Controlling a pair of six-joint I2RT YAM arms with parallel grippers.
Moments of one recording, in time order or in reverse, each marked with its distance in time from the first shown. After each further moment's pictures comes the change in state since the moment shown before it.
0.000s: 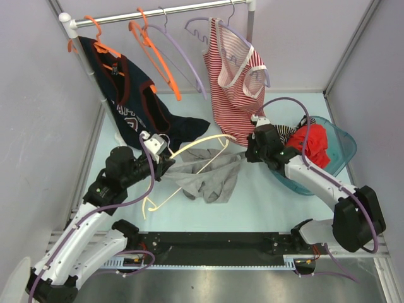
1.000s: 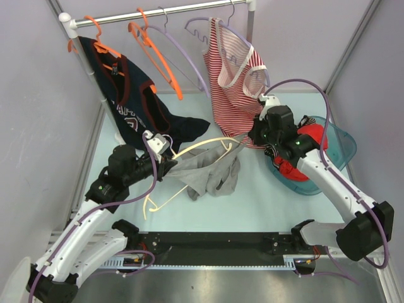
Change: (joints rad) left arm 0.000 0.033 -0.001 0.004 0.044 0.000; right arm -0.062 -0.053 0.249 -0.124 -0.076 -0.105
